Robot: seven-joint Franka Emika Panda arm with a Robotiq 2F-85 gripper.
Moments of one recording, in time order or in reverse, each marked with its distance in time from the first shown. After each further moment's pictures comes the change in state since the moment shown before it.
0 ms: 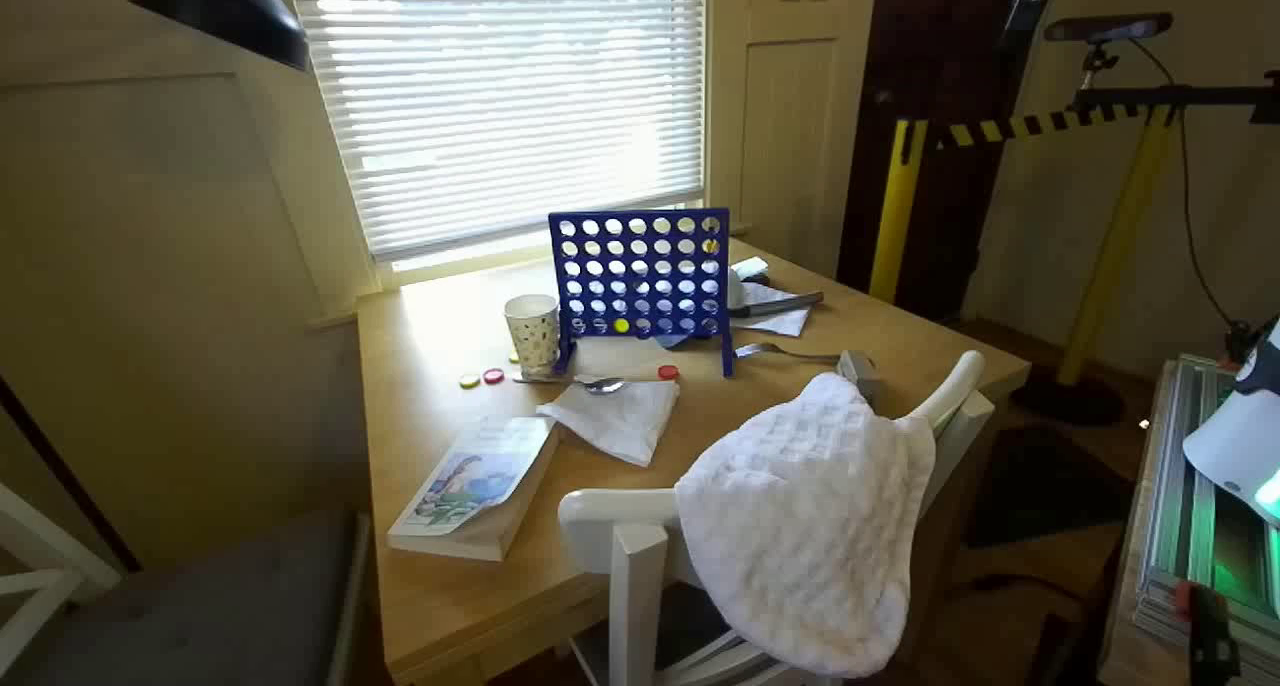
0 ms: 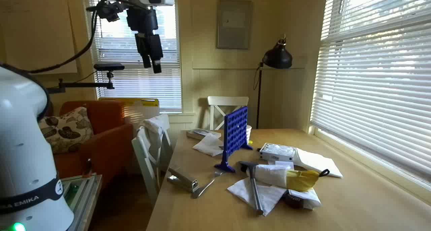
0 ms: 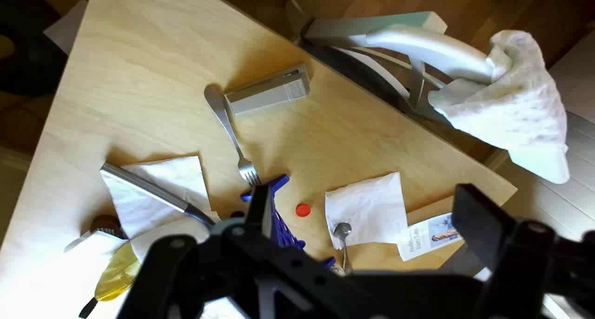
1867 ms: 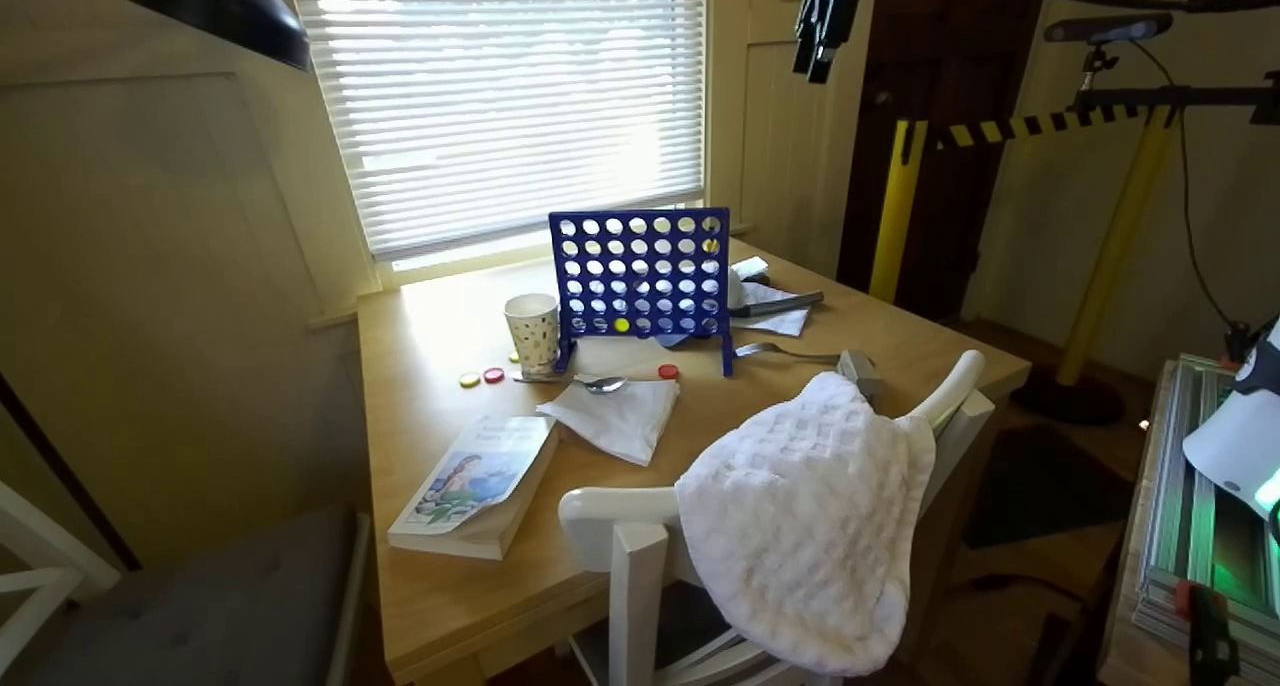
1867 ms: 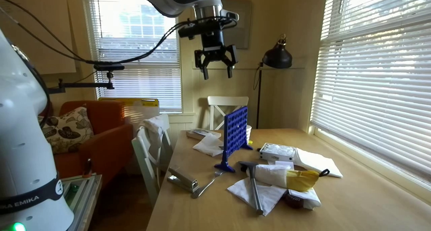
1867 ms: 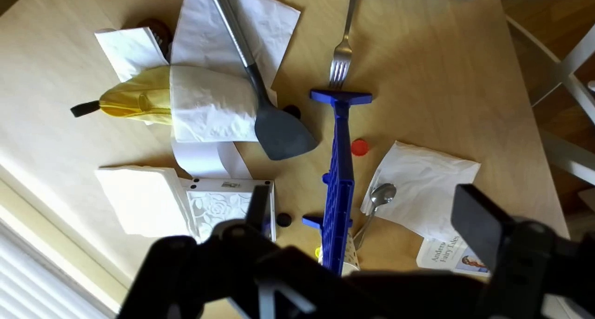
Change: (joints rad) arm 0.020 0.654 -0.028 0.413 -0.149 0.283 -0.476
